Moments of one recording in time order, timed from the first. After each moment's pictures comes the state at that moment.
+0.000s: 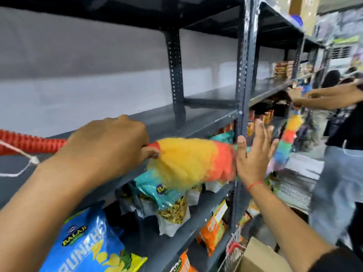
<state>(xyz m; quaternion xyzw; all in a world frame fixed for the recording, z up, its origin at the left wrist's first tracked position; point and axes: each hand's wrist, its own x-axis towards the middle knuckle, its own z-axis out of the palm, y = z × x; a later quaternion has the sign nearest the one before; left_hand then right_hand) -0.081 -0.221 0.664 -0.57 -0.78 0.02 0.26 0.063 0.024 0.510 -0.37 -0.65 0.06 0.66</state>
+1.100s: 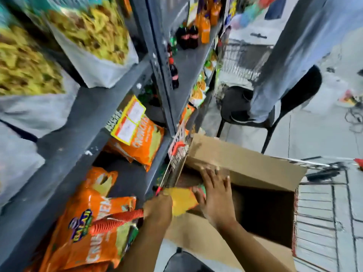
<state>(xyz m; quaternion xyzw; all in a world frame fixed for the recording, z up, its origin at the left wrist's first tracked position) 0.010 0.001 0.049 -0.58 -0.75 0.18 -0.25 0.163 0.027 0.032 -0.59 -0.77 0.17 0.18</state>
